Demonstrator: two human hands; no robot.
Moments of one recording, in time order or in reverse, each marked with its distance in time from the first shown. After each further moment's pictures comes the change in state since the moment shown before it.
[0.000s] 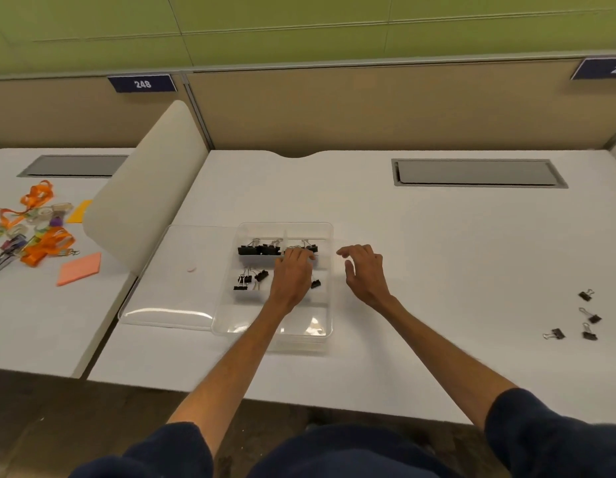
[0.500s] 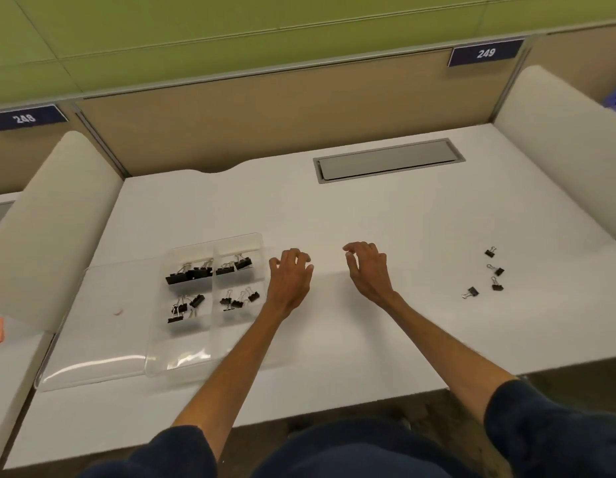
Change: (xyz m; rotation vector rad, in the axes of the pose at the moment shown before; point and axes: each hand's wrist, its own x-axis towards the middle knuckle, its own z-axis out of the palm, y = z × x) left_hand 0.029 0.111 0.052 0.022 0.000 0.208; right_hand -0.045 0.094 -0.090 -0.052 0.134 0.284
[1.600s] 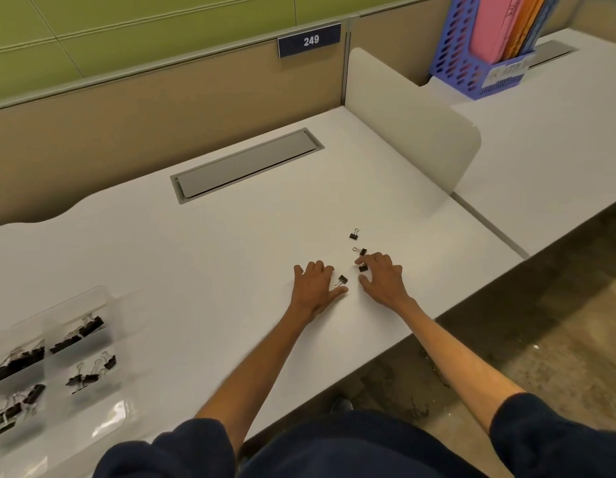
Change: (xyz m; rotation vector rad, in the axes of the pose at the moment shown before) left_hand 0.050 0.298 0.092 -0.075 -0.470 0.355; right_hand -0.087 0.243 -0.173 -0.228 -0.086 0.418
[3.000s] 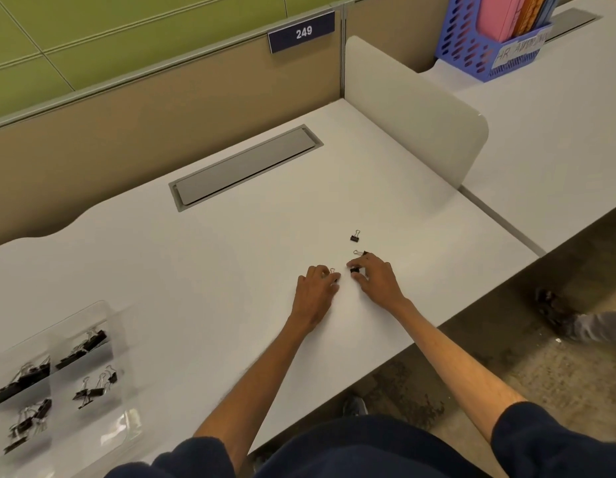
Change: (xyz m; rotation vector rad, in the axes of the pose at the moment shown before) left_hand 0.007 0.003 0.010 -0.163 0.068 0.000; right_hand 0.021 0.001 0.013 0.270 0.059 -0.084
